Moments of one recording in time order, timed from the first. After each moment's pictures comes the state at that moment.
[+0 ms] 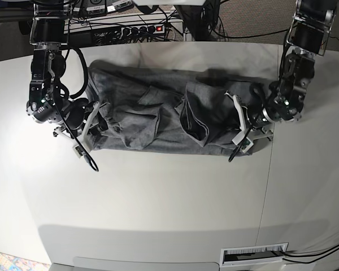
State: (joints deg) left arm -4.9 -23.7 16.3 82.9 -26.3 -29.9 39.7; right arm 2.3 21.9 6.7 94.4 28.2 34.5 -63.2
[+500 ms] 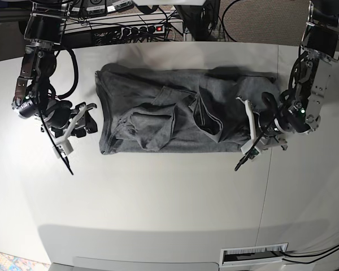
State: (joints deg) left arm -6.6 -29.3 14.2 96.5 -34.5 -26.9 57.5; right arm 1.2 21.7 15.3 93.8 36.3 34.5 -65.1
